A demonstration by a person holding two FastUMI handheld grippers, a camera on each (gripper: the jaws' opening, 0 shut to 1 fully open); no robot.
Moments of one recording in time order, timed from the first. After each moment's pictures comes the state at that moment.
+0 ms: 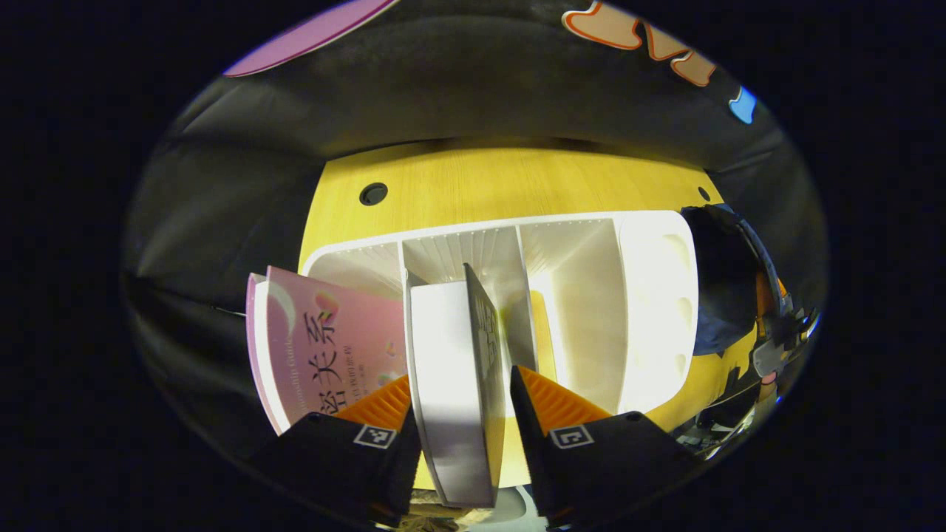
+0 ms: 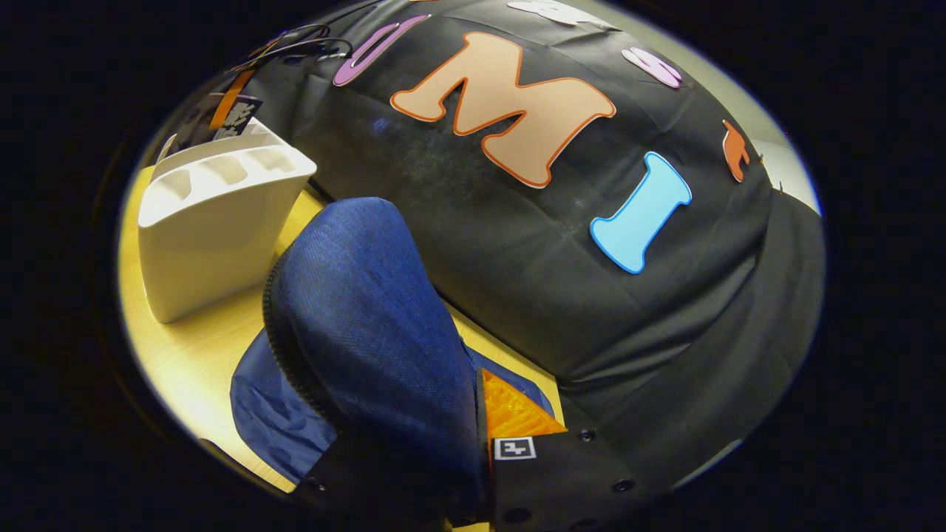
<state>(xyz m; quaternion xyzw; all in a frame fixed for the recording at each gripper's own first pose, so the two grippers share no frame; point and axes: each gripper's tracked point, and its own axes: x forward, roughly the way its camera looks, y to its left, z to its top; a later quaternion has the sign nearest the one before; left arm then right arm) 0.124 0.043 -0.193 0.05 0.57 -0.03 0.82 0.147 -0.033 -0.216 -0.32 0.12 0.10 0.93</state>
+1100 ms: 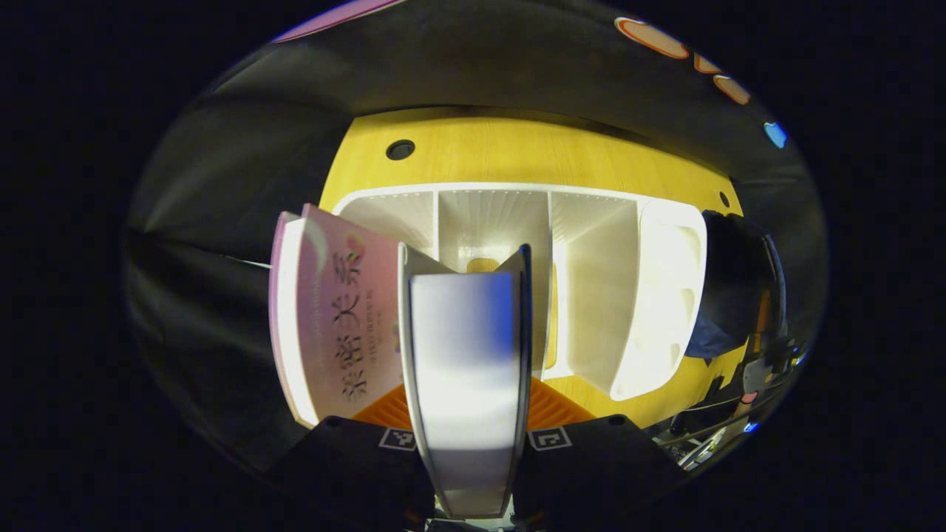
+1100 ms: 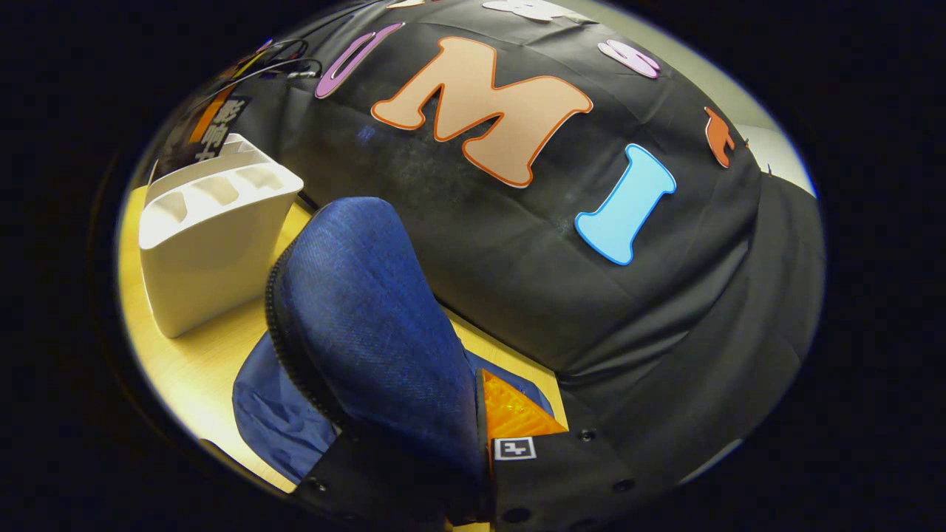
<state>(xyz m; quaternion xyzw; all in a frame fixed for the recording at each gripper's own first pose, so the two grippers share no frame) 0.080 0.057 -0.157 0.00 0.61 0.02 0.79 0.143 -0.039 -0.211 -0.30 0.11 0.10 0.94</state>
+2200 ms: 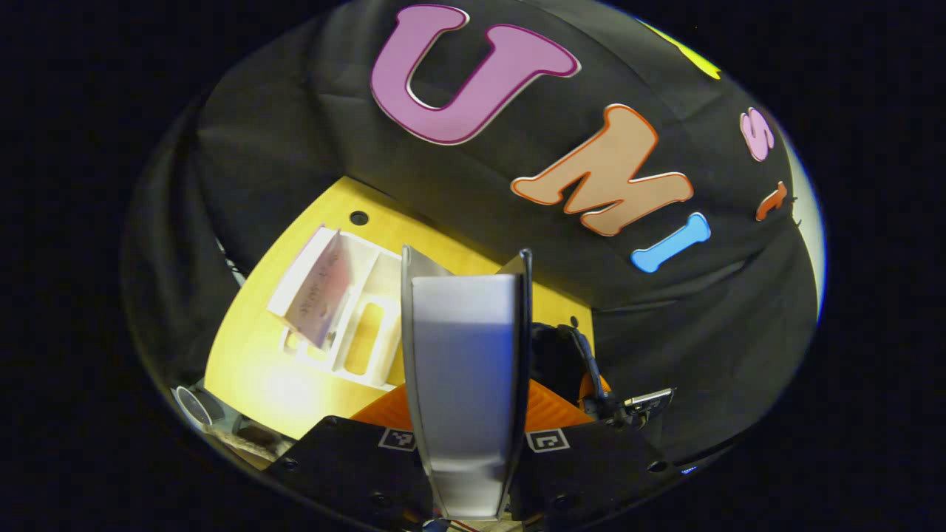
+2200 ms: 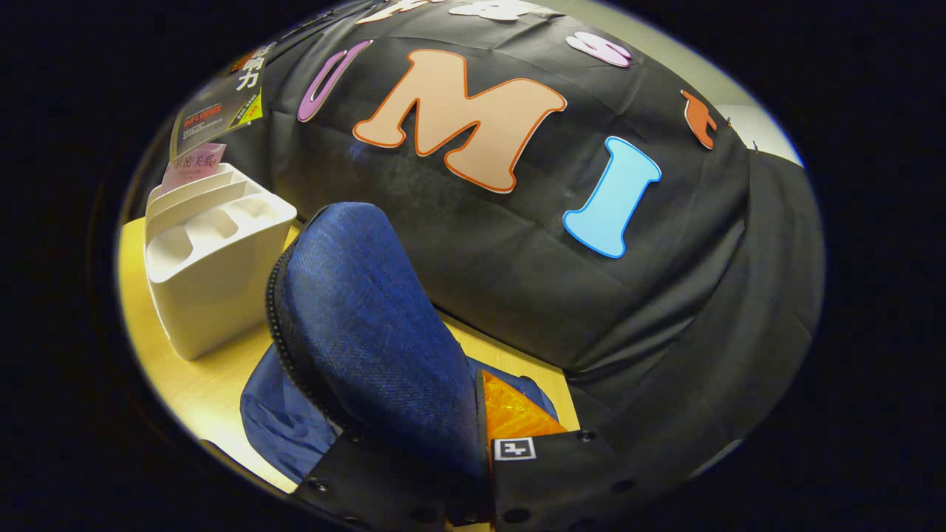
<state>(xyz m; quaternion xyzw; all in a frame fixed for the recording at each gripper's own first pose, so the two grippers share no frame) 0.035 -0.049 -0.007 -0.27 0.37 -0.08 0.89 0.144 -0.050 -0.193 -0.24 0.11 0.10 0.96</state>
